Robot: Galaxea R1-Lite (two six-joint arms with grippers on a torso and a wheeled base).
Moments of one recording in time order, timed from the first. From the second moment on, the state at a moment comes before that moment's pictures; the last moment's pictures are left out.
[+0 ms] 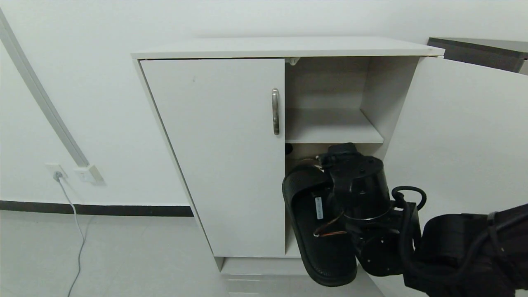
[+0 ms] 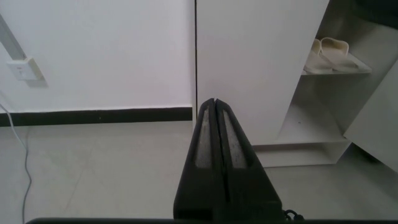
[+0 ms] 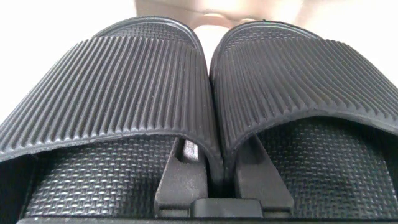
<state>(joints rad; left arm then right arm) 0.00 0.00 0.00 0.00 -0.02 0.01 0.92 1.84 -0.98 -0.52 -0.80 0.16</state>
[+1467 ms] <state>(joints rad) 0.00 0.00 0.00 0.00 -0.02 0.01 0.85 1.76 -1.19 -0.22 -0.81 0.25</state>
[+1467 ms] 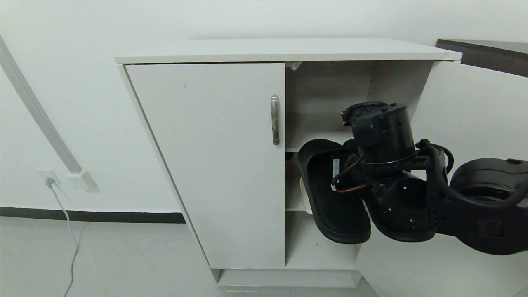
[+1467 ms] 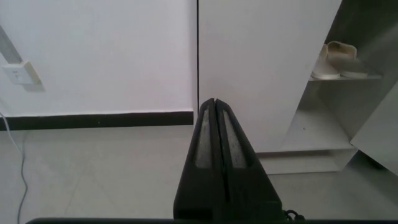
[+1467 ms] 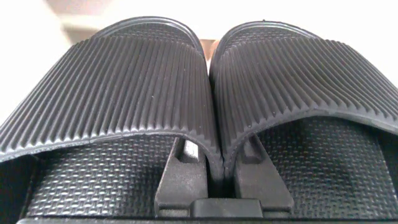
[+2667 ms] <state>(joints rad) 0.00 0.00 0.00 0.00 -0.02 0.01 0.74 1.90 -1.36 -0.24 -0.77 0.22</state>
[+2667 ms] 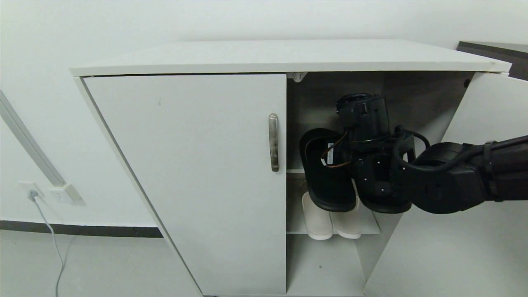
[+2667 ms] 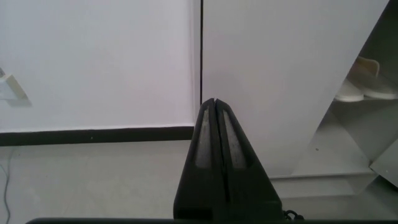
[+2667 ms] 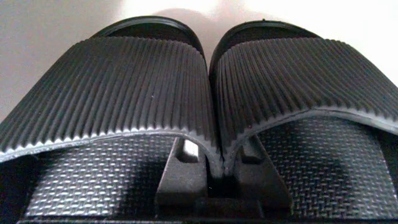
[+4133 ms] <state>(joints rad) 0.00 0.00 0.00 0.00 -0.02 0.01 0.62 2.08 -1.63 -0.20 -0.67 0.16</state>
